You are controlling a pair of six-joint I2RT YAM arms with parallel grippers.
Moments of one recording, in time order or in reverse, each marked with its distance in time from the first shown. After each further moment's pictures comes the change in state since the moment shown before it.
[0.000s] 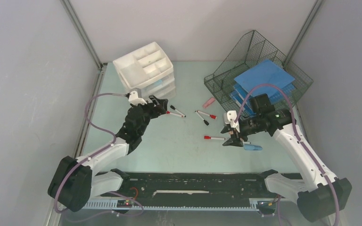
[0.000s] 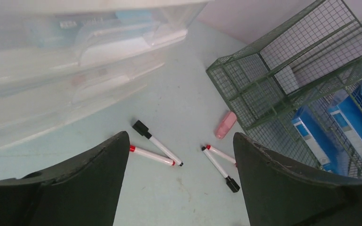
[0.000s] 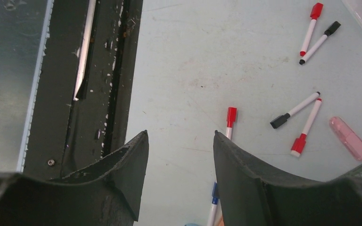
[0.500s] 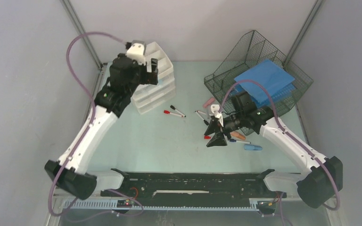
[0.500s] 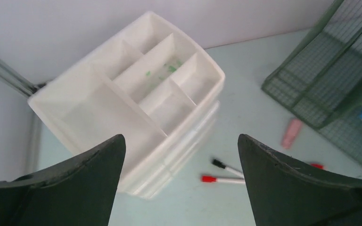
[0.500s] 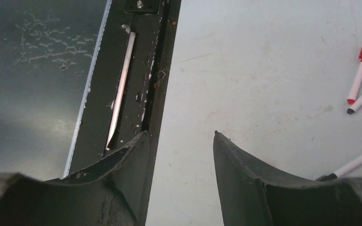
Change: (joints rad) left arm 0.064 0.060 0.837 -0.843 0.030 0.563; right arm 0.183 0.140 -0.005 0.293 -0.095 0.383
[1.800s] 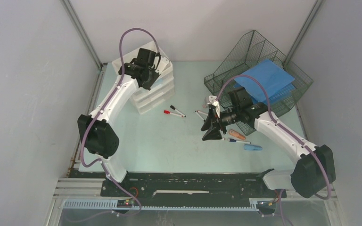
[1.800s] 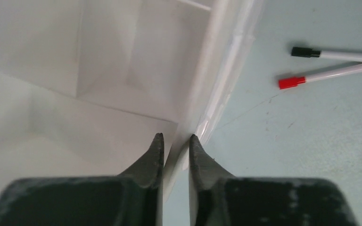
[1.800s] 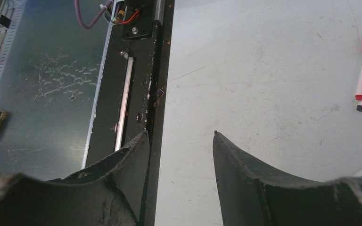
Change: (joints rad) left arm 0.064 0.549 0.429 -0.570 -0.030 0.479; right arm -0.030 0.107 0.000 0.196 -0.071 0.232
